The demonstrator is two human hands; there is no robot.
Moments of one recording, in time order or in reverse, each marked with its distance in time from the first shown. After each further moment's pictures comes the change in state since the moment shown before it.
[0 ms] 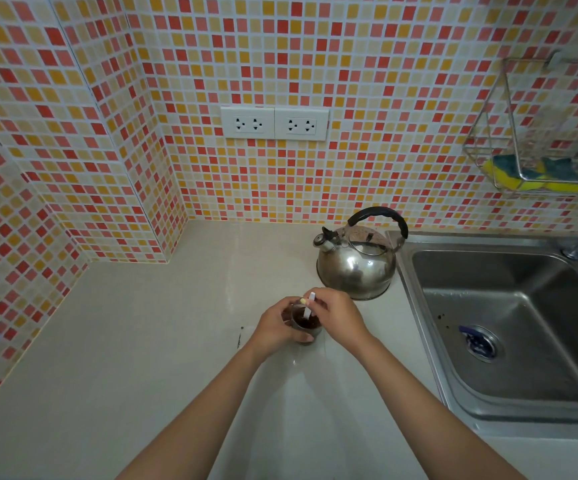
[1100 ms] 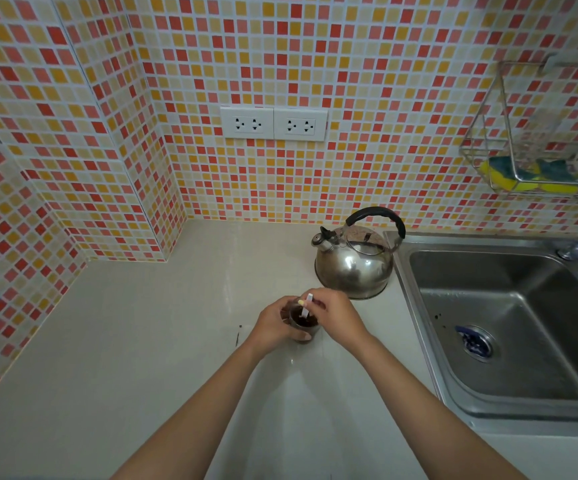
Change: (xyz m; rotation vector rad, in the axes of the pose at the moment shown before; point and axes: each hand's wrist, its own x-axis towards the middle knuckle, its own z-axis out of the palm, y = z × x) left_hand -0.003 0.006 0.000 0.025 0.012 -0.018; right_hand -0.002 -0.001 -0.001 0.047 -0.040 -0.007
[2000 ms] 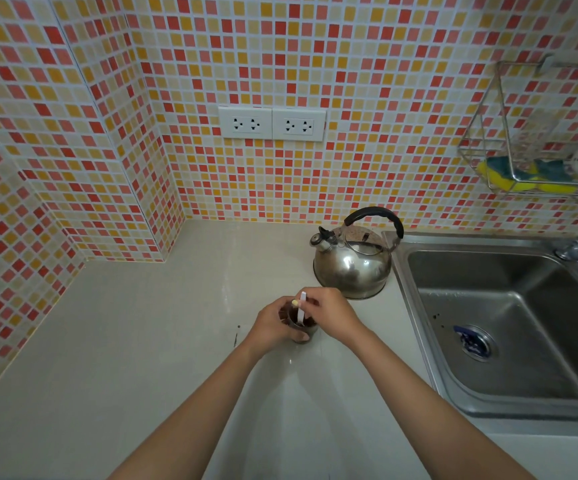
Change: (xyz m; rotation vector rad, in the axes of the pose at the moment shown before) left_hand 0.001 0.000 0.000 0.009 -0.001 -0.005; right_hand 0.007 -0.005 -0.002 -0.057 -0.070 0.041
